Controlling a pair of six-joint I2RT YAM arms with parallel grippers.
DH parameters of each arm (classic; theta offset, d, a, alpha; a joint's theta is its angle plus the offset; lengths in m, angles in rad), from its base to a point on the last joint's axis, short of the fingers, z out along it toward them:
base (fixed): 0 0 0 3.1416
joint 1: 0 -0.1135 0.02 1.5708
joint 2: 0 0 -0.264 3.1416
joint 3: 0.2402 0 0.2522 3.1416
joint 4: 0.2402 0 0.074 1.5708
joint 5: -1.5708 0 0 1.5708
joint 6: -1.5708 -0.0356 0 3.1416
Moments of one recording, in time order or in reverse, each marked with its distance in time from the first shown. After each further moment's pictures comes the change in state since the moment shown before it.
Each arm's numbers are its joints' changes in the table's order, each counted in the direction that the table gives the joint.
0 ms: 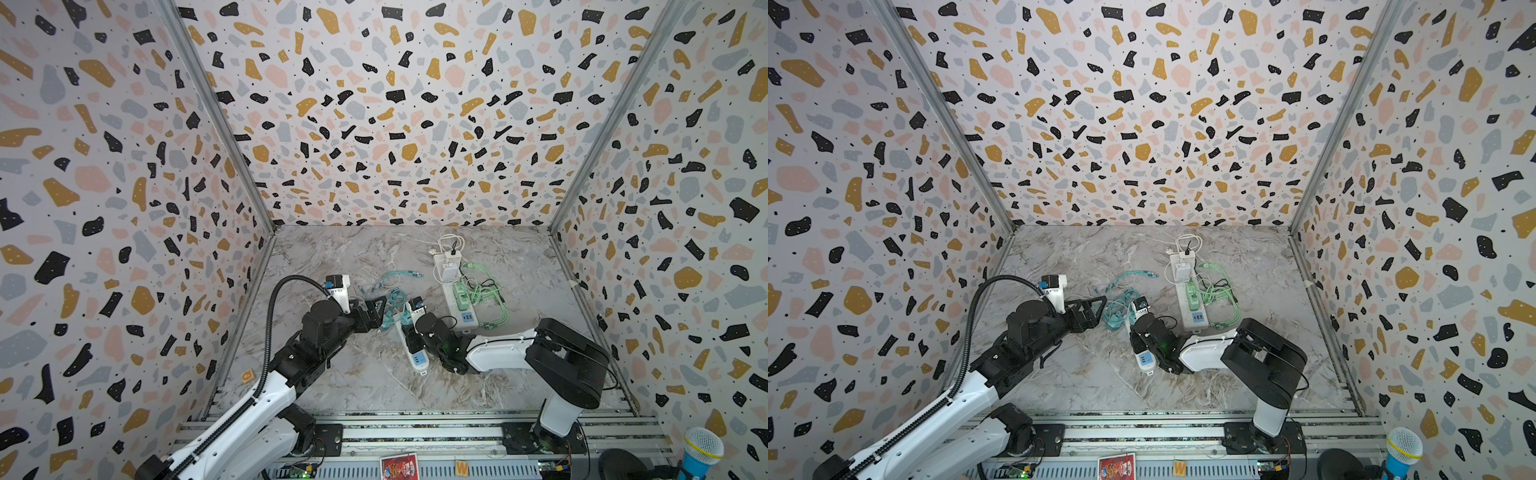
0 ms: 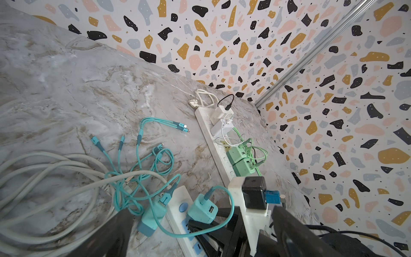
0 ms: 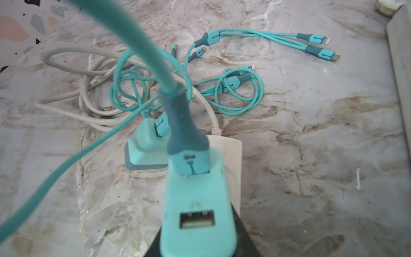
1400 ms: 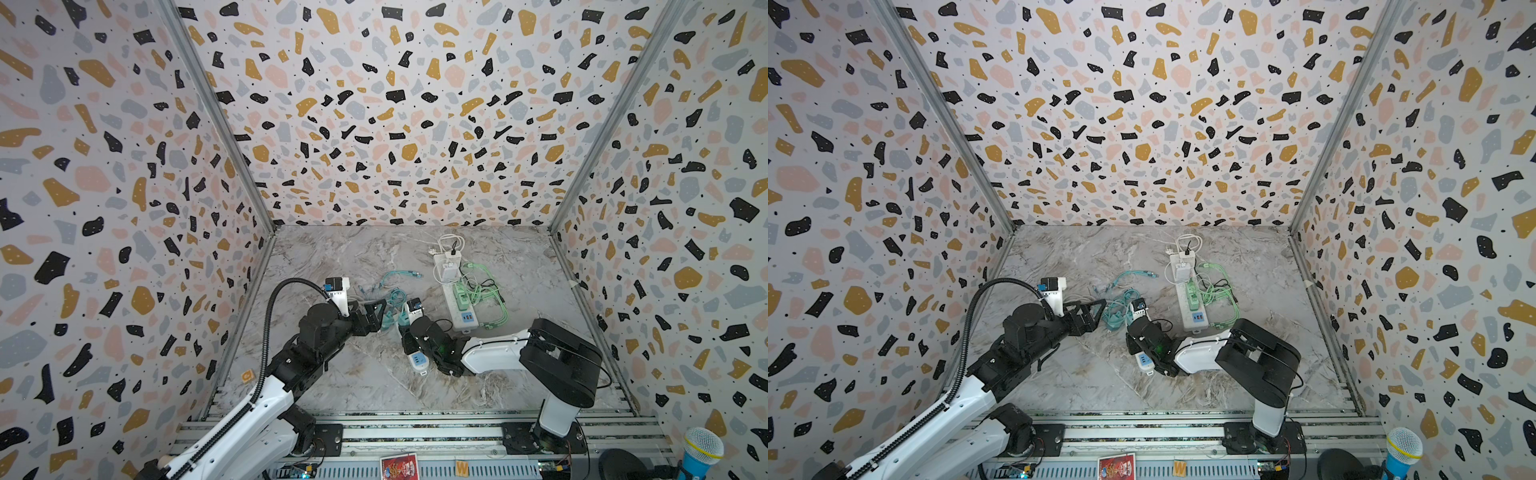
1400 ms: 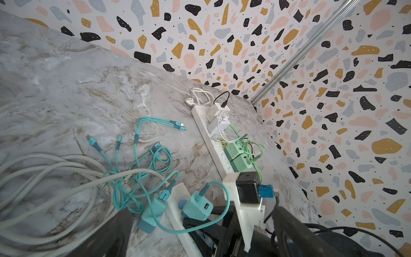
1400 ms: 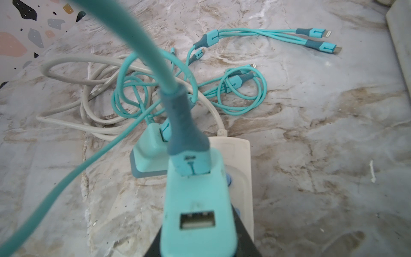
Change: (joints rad) left arm -0.012 -0.037 -0.022 -0.001 -0.034 -0.027; right arm -0.030 0.030 0.024 -0.005 -0.055 -0.076
